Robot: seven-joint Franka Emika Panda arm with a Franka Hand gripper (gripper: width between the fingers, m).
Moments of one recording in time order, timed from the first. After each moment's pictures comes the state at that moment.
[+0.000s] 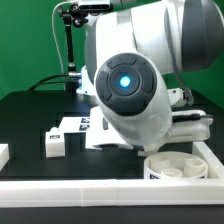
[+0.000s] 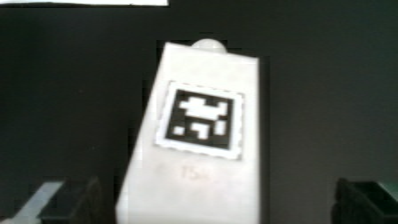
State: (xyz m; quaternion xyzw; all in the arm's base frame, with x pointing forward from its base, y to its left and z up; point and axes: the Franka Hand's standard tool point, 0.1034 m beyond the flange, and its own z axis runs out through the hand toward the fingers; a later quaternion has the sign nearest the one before) arm 0.519 0.067 0.029 -0.89 0.06 0.44 0.13
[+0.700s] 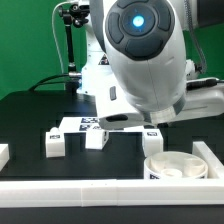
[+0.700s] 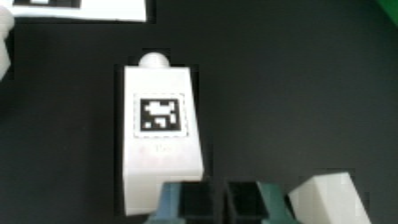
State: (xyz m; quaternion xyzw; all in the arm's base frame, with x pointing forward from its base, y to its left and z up) arm 0.548 0.072 0.063 -0.90 0.05 0.41 0.13
